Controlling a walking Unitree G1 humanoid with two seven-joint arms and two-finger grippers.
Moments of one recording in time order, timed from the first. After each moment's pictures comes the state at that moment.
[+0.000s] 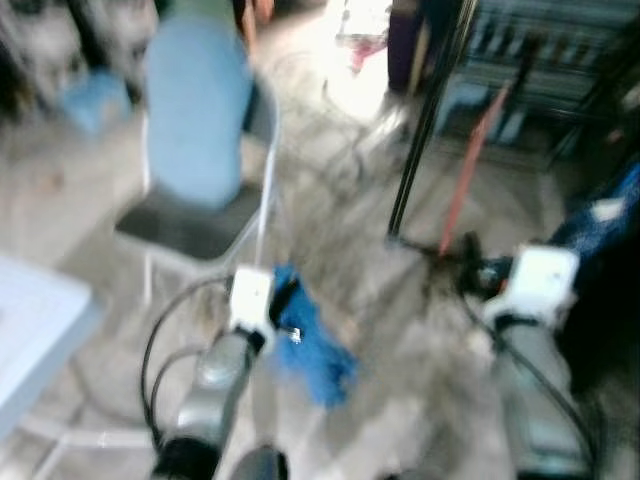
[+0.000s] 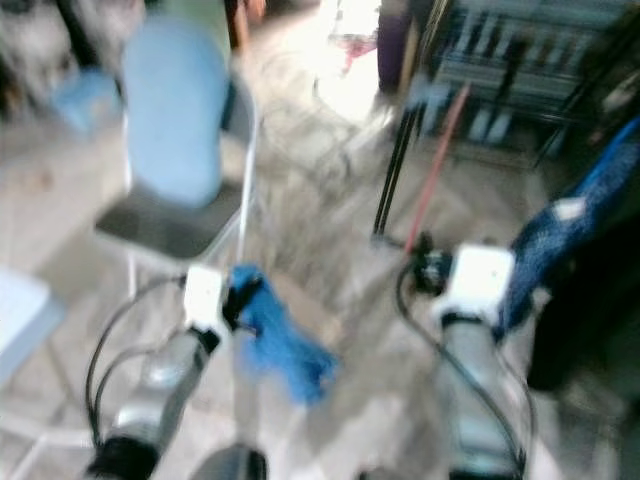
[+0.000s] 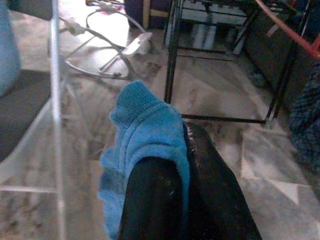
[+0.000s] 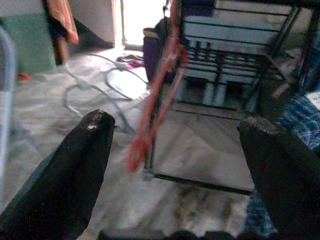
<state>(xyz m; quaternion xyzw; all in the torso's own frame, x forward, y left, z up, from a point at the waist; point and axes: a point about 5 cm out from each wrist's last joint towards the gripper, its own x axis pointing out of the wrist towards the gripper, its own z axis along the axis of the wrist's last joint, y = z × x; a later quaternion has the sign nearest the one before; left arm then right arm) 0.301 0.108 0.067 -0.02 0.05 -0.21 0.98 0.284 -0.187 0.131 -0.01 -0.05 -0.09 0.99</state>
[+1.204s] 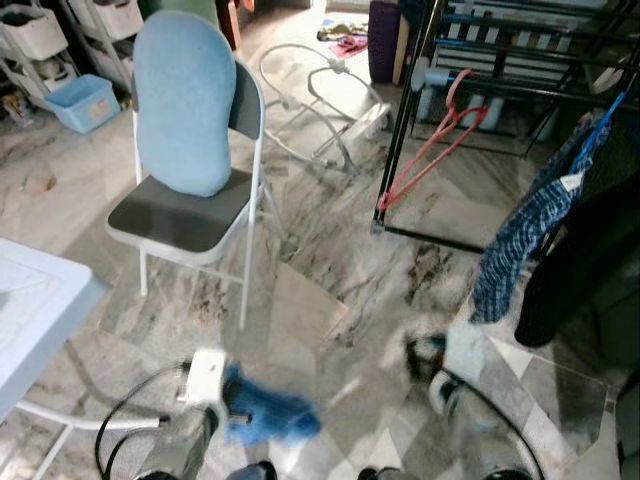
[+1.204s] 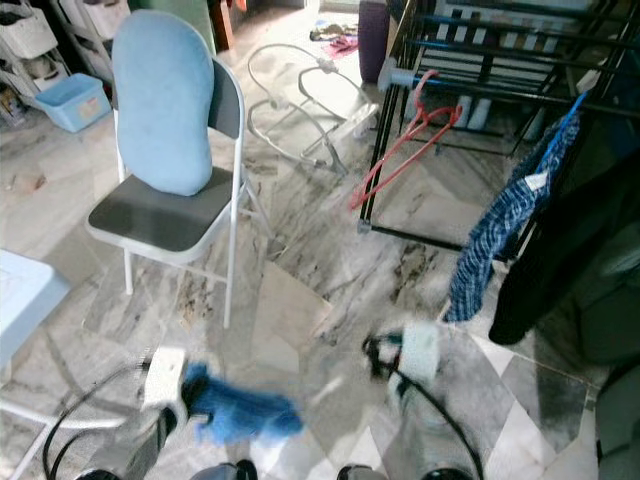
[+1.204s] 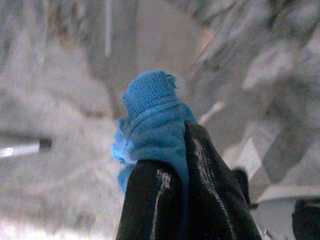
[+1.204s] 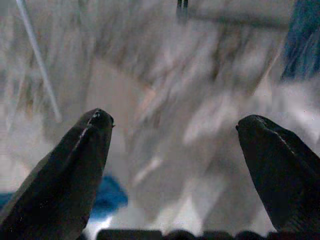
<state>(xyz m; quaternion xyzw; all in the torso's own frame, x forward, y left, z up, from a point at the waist) 0.235 0.179 -0.051 -0.03 0.35 -0.05 0.93 0.259 -0.169 -0.022 0.06 0.26 -0.01 0.96</state>
